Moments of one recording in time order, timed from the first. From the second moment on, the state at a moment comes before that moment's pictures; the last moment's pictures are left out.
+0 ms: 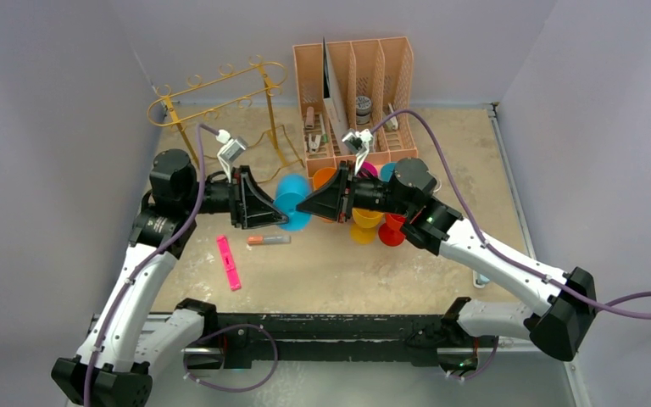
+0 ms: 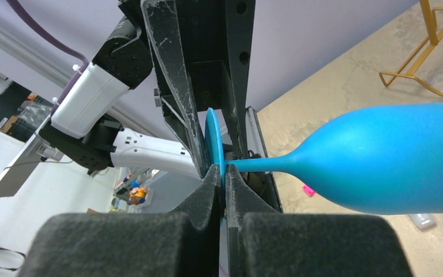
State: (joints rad) left arm -0.23 0.89 0.97 -0.25 1.20 -0.54; right arm 0.83 1.19 1.01 0.24 -0.60 0.73
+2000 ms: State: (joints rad) left arm -0.24 0.76 0.98 -0.40 1.28 -0.17; right arm 0.83 0.99 1.15 -0.13 -0.45 0.44
